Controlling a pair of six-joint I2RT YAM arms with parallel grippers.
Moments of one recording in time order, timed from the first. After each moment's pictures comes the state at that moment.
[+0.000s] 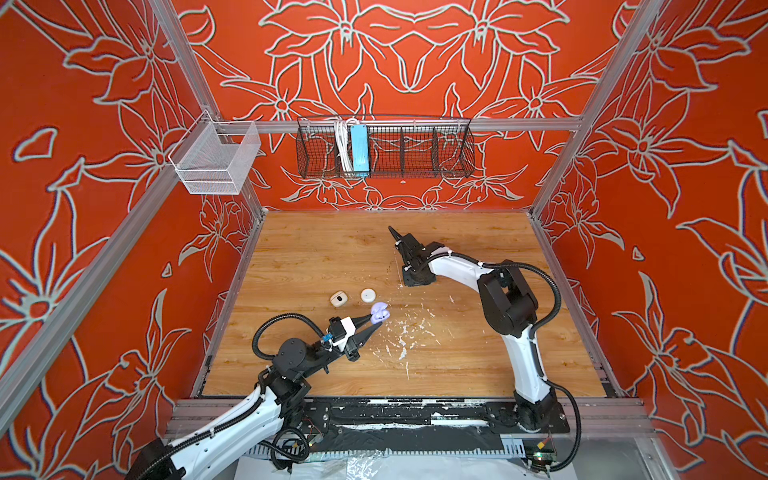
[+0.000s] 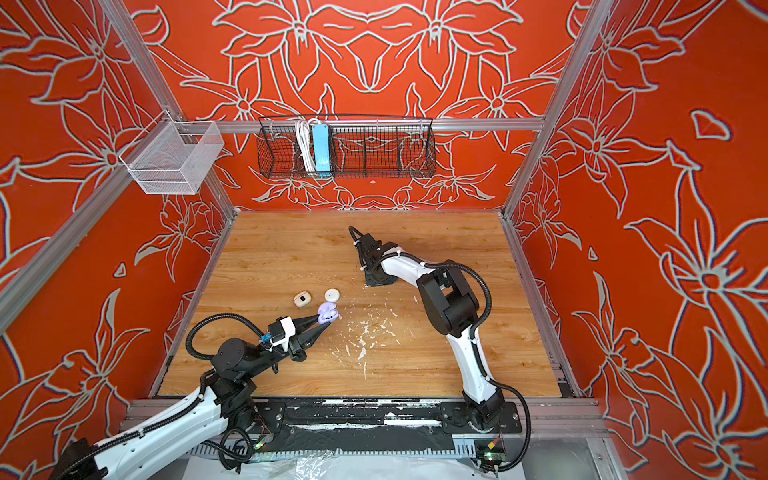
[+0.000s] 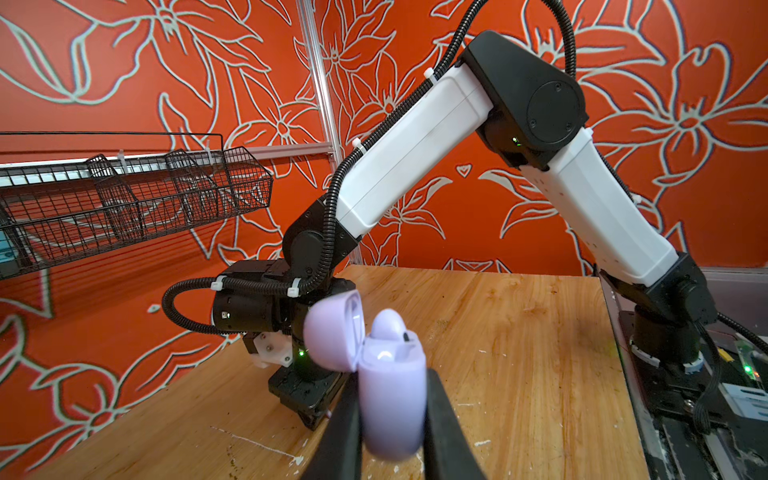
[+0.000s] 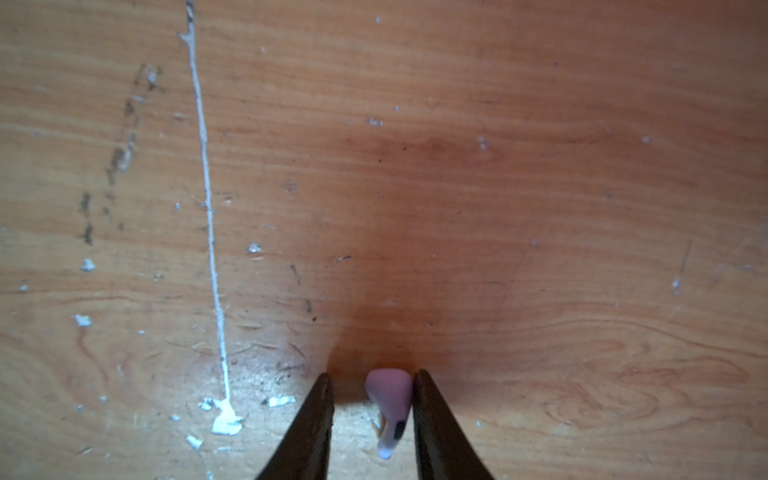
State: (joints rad) left arm -0.66 0.55 0.07 0.72 0.34 0.12; right arm 0.62 2.19 1.67 -0.75 0.21 0.50
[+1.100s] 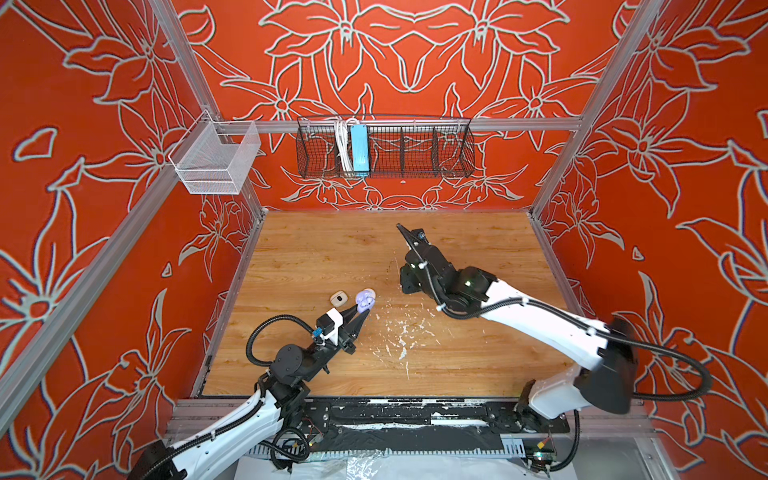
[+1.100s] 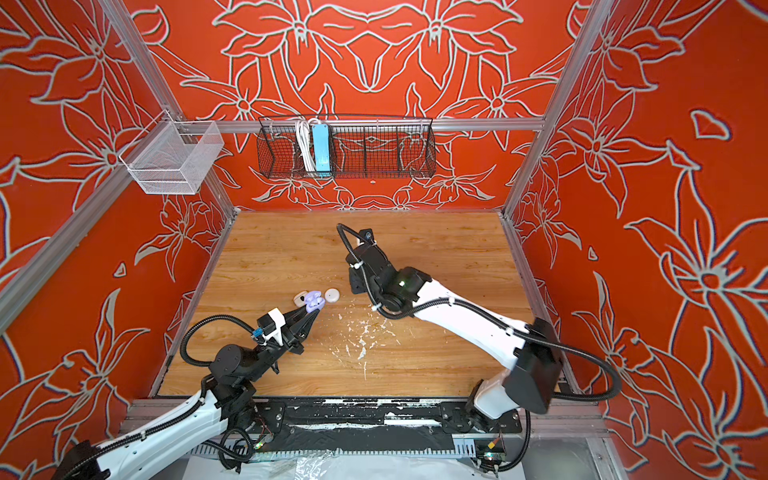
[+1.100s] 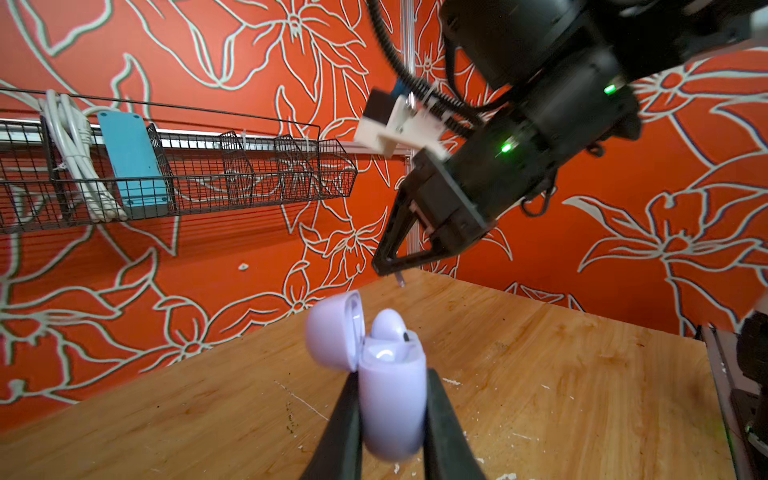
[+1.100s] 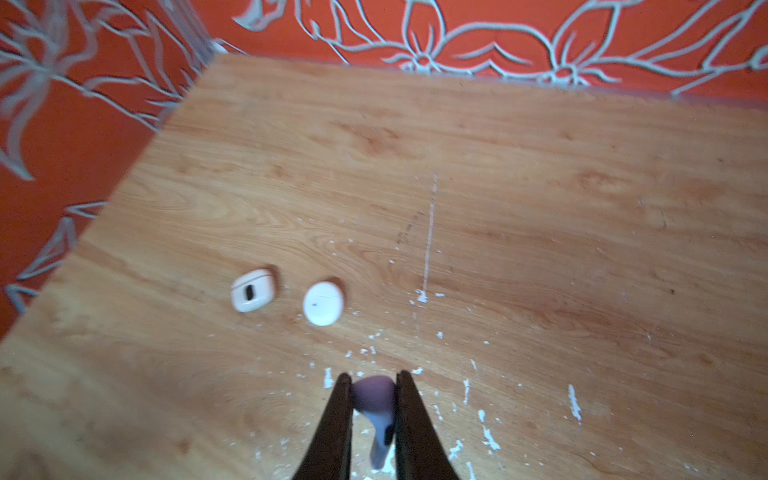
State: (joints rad) left arm -0.66 0.51 0.01 0.79 0.08 0.04; right arm 0.96 1.43 1.32 -0.52 0.40 0.53
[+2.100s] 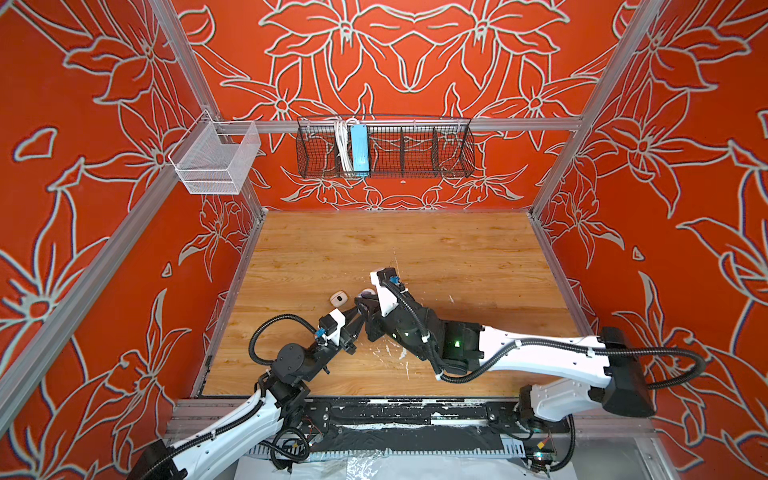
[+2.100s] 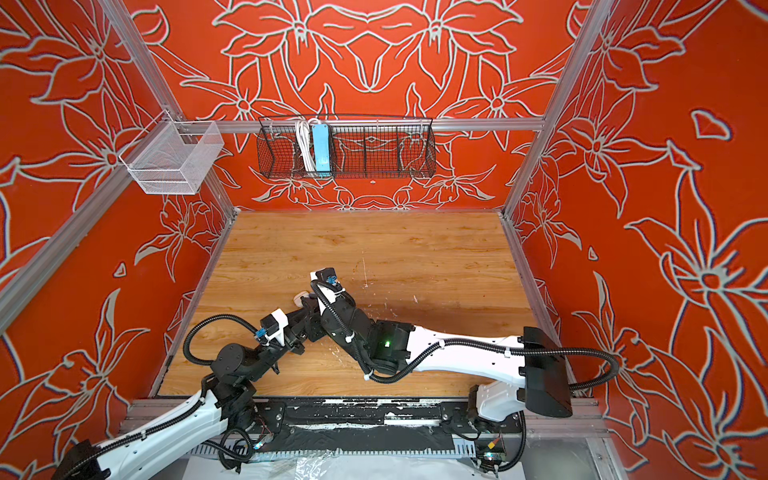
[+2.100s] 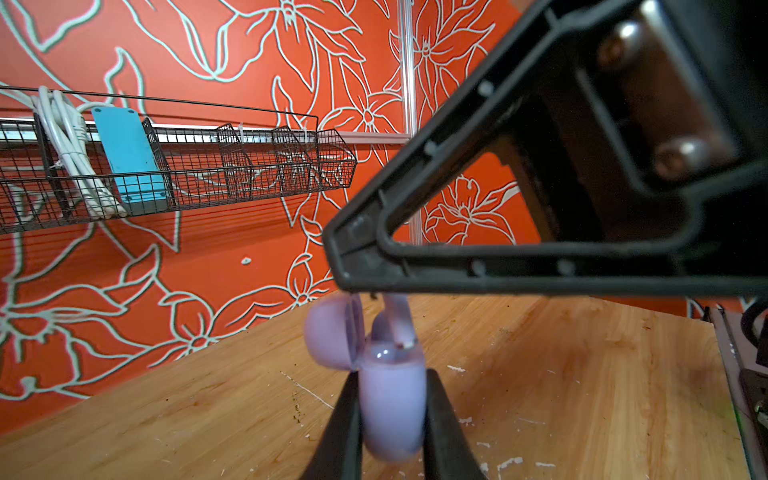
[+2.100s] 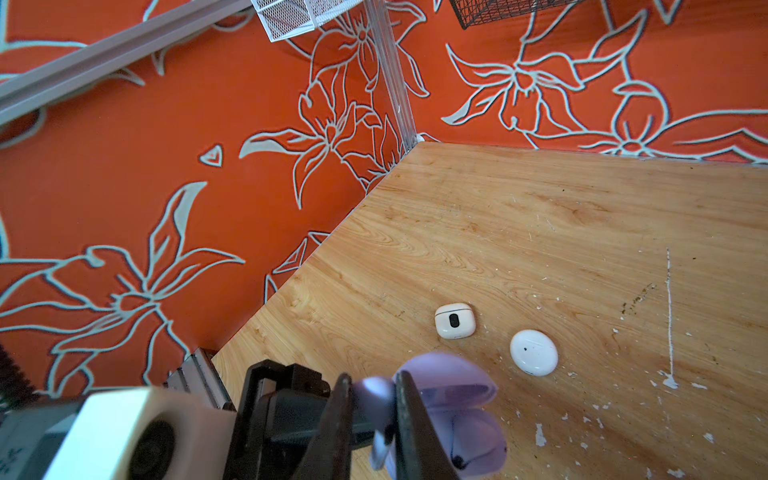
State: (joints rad) left arm -0.66 0.52 0.01 0.77 0.09 0.07; right arm 1.31 1.43 1.13 0.03 0.49 0.53
